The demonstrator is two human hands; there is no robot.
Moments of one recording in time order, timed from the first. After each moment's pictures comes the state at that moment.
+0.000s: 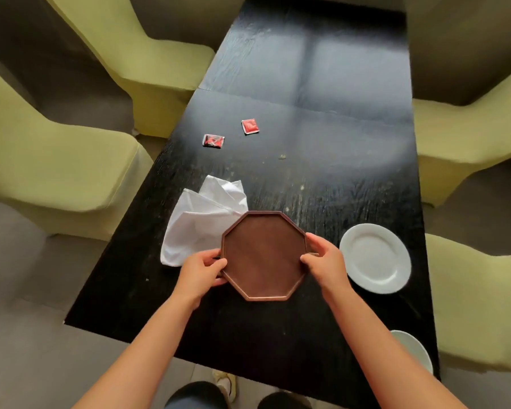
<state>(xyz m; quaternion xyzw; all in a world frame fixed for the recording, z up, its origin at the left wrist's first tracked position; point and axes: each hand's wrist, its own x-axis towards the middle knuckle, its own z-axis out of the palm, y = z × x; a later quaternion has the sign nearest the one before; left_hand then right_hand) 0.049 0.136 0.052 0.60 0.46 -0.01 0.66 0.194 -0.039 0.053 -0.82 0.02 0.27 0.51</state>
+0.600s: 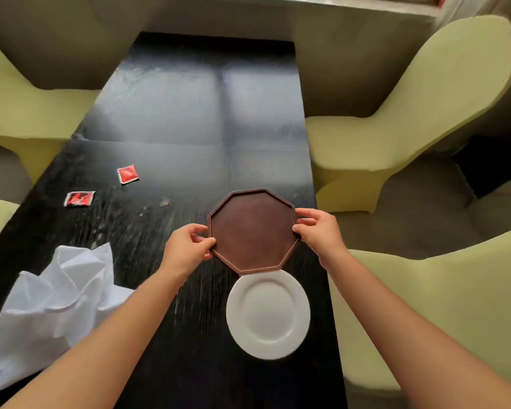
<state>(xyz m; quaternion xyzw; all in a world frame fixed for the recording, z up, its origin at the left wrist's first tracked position) 0.335 0.027 0.050 0.76 0.36 0.03 0.54 0.459 -0.181 0.065 -0.82 0.03 0.20 0.54</state>
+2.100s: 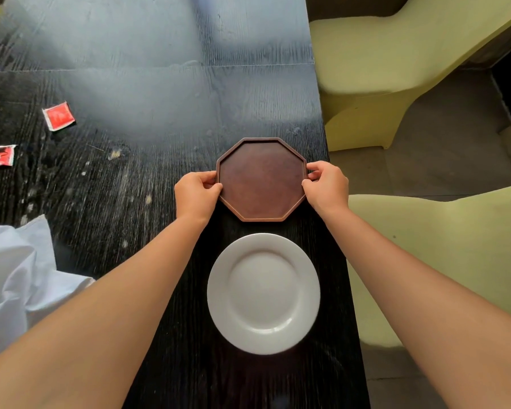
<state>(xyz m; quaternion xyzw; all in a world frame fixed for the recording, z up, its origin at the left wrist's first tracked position) 0.431 0.002 -0.061 0.85 0.34 0.07 0.41 0.522 -0.191 -0.061 -0.93 0.02 0.11 0.35</state>
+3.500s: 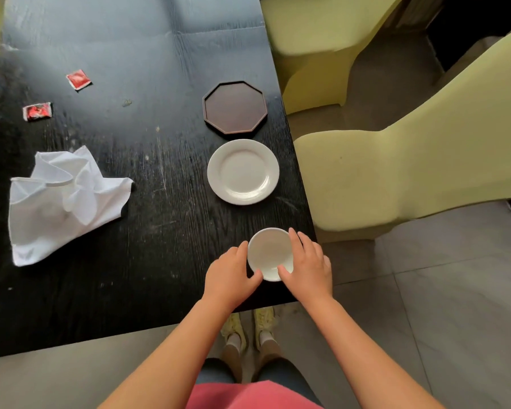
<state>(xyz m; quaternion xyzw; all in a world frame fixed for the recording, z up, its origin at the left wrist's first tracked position) 0.097 -0.158 0.002 0.94 0.10 -0.18 0.27 0.134 -0.316 0.008 -0.97 -0.05 0.21 0.12</state>
